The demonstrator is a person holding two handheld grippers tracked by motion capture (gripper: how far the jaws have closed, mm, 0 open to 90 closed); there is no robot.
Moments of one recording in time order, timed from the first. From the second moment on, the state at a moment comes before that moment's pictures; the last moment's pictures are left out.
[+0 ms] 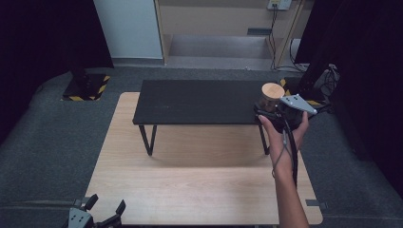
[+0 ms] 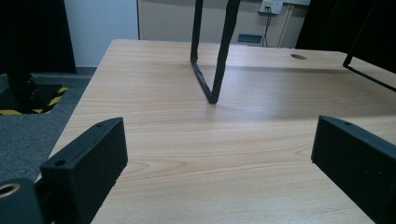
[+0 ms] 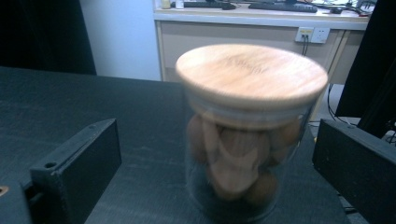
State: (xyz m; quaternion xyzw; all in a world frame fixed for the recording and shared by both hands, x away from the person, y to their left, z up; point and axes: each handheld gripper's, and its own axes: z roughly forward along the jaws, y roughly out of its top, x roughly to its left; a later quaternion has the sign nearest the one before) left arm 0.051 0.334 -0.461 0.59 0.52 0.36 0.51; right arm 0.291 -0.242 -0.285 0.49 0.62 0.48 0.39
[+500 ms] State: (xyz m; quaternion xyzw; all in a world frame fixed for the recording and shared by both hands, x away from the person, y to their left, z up) left arm 0.054 0.333 -0.459 0.59 0.52 0.36 0.50; right arm 0.232 -0.252 -0.321 0.48 0.60 0.50 0.38
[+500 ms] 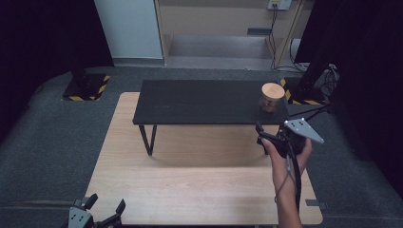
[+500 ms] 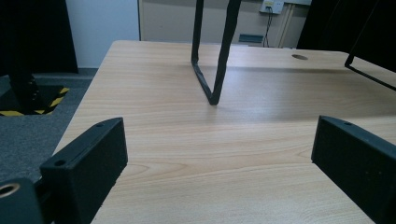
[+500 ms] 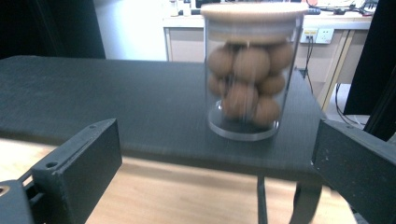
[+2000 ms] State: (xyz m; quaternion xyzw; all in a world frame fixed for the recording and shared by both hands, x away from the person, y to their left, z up) left arm 0.075 0.329 -0.459 0.60 0.51 0.36 0.50; right arm 0.102 -0.269 -0.452 0.52 0.57 0.51 0.39
